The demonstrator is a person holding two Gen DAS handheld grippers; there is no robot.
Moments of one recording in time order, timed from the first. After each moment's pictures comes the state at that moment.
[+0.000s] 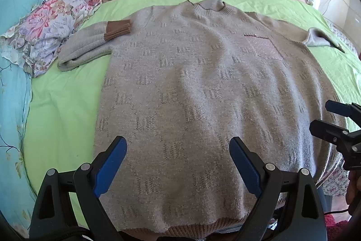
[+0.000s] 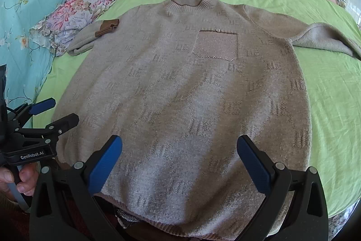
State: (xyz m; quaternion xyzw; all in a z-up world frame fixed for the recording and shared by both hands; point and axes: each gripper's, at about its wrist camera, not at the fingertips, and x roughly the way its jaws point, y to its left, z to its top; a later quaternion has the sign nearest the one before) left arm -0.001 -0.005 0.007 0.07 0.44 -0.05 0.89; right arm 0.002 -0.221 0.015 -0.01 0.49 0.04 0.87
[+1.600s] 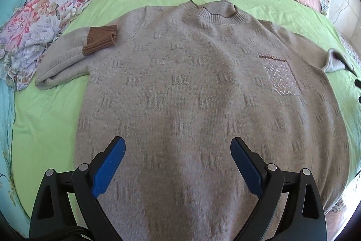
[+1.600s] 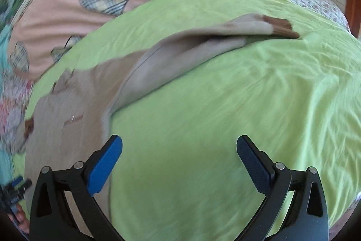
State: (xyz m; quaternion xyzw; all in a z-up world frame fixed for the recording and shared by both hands) left arm 0.099 -0.025 0.002 0.05 0.48 -0.05 0.87; right arm 0.025 -0.481 0.070 0.16 0.39 -0.19 0.88
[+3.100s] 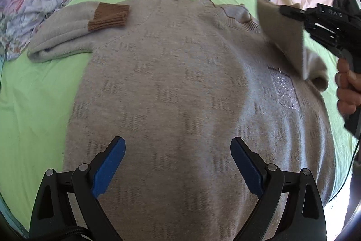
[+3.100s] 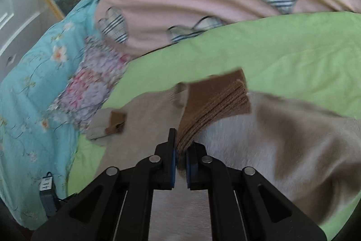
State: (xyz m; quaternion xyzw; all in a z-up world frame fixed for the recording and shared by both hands) left arm 0.109 0.016 -0.008 -0.05 0.50 -0.05 0.87; right arm 0.197 -0.226 0.065 0.12 0.43 0.22 0.87
